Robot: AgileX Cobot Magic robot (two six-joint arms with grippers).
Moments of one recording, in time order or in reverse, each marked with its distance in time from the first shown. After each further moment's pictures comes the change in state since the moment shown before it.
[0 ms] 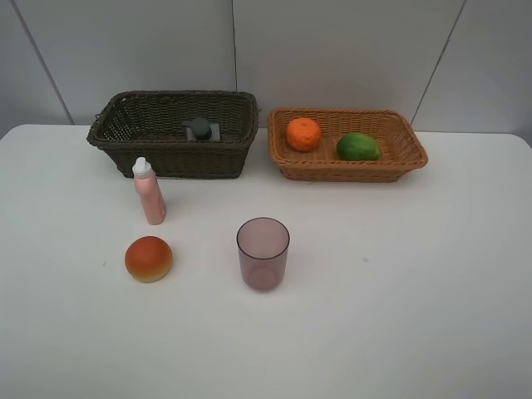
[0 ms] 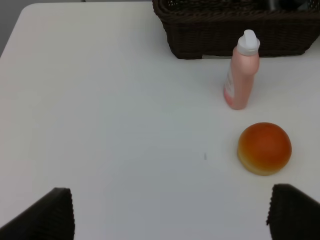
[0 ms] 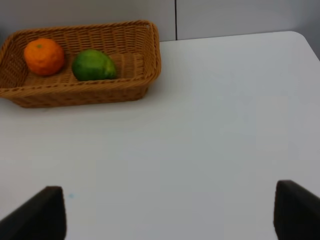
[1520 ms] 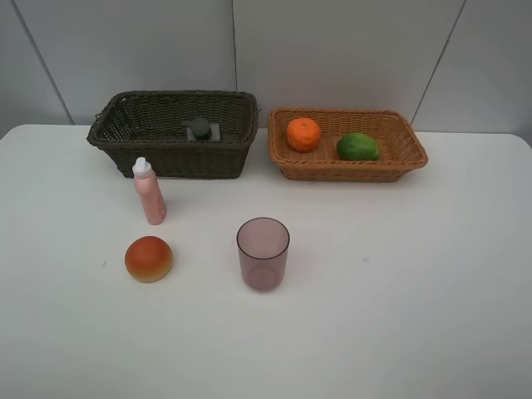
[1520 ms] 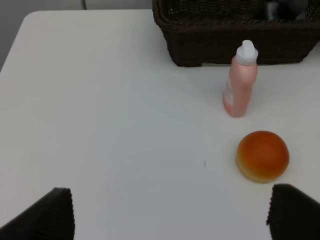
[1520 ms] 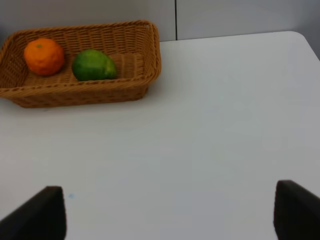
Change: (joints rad) left arm 0.000 0.058 -0.050 0.000 -0.007 0.000; right arm 0.000 0.000 0.000 0.000 0.000 0.000
